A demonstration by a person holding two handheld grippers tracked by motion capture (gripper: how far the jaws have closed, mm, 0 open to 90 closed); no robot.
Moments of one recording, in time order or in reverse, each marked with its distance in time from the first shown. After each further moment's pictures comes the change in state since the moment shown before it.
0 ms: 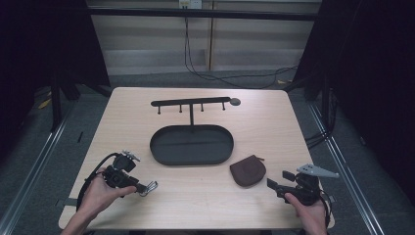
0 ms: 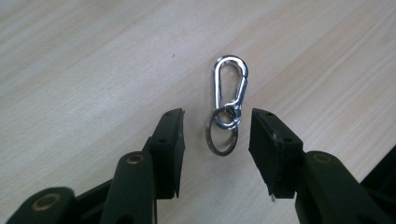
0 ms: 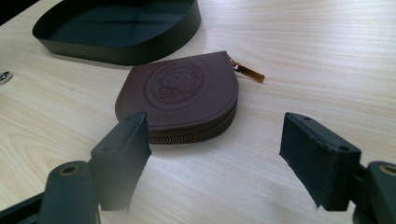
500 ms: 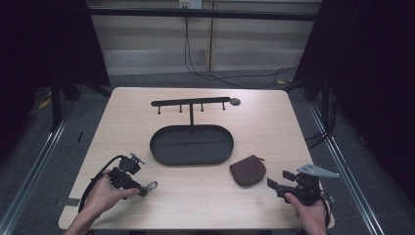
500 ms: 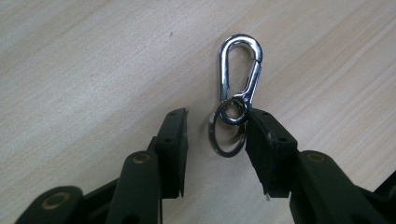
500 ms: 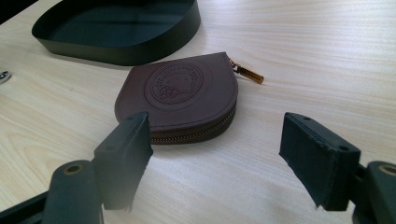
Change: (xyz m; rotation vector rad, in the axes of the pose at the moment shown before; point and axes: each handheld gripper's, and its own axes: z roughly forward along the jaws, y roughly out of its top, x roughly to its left) left arm 0.001 0.003 0.017 0.081 0.007 -0.002; right arm 0.000 0.000 -0.001 -0.006 -0.003 -0.004
